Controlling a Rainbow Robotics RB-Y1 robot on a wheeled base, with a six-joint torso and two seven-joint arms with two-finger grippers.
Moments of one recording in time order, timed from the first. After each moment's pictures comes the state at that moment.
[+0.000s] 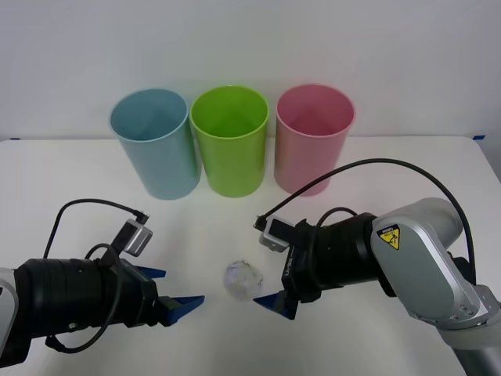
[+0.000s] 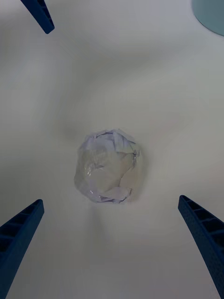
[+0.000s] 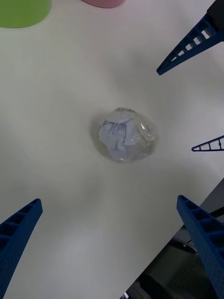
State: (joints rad) right arm -0.23 -0.30 0.29 -1.96 2.32 -1.46 -0.85; left arm 0.16 0.40 0.04 -2.24 -2.14 -1.43 1.29
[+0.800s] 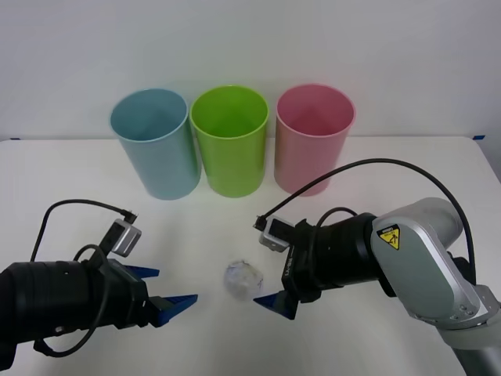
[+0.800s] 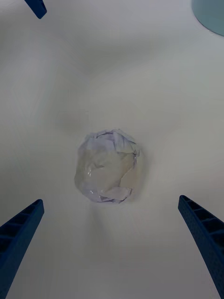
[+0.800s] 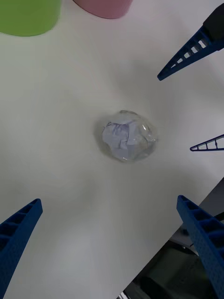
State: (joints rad) right arm -0.23 -0.30 0.29 -1.96 2.32 -1.46 -0.85; left arm 0.19 0.40 0.10 -2.26 -2.09 -1.43 1.26
